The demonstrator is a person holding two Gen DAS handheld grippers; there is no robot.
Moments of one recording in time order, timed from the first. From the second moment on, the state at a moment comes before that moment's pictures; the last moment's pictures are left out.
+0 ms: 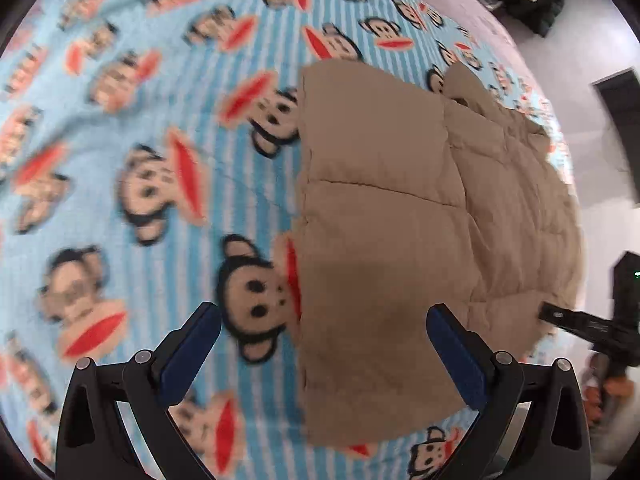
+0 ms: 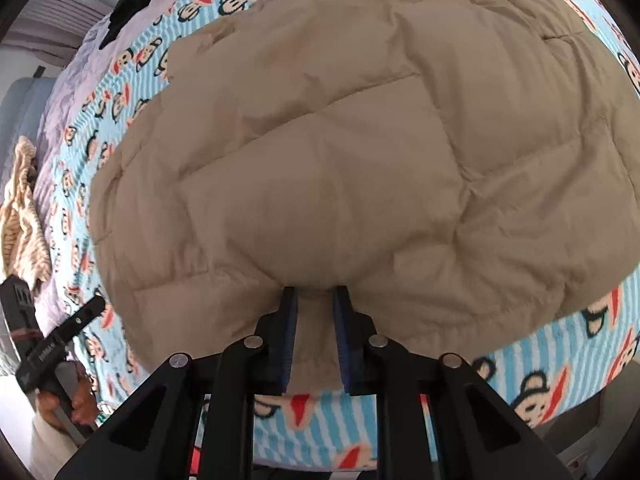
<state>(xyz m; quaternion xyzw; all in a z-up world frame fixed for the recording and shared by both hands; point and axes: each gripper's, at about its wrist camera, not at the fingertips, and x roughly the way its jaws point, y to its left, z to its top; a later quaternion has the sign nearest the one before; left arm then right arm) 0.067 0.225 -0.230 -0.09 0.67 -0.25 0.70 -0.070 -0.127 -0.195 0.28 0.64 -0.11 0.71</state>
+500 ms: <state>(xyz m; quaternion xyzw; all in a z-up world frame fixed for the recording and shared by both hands) 0.091 0.146 -0.271 -0.12 0.69 -0.42 0.58 -0.068 -0.130 -0.206 0.28 0.65 -0.10 0.70</state>
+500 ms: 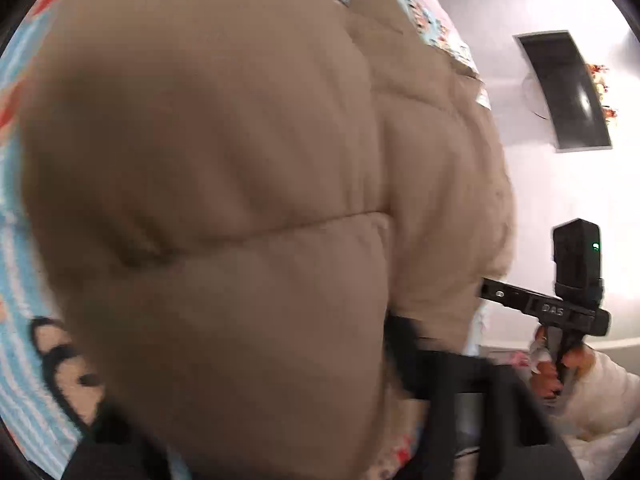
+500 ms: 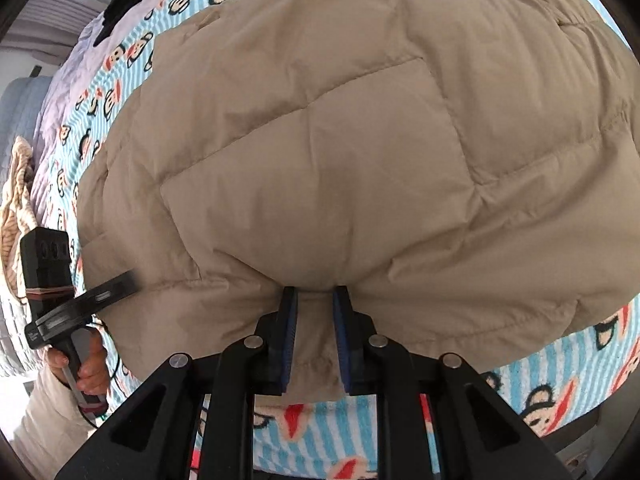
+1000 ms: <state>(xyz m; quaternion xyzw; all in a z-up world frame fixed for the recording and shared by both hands) 0.065 0.074 -0.134 -0.12 0.63 -0.45 0.62 -0.015 -0.176 -0.218 0.28 0.58 -0.06 0.76</state>
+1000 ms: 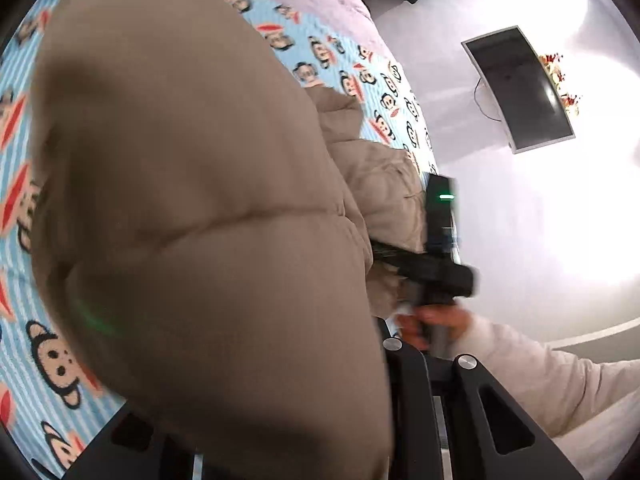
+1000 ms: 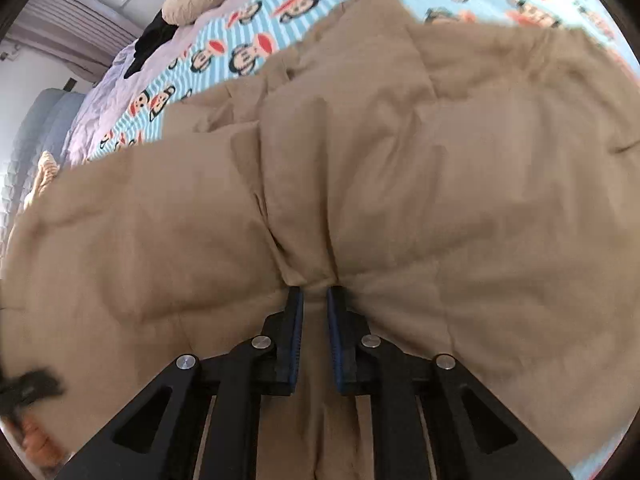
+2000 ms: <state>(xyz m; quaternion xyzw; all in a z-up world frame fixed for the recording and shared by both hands) 0.014 -0.290 -0.160 0.01 0.64 -0.51 0.57 -0.227 -0.344 -0.152 0.48 0.45 -0.14 0.74</state>
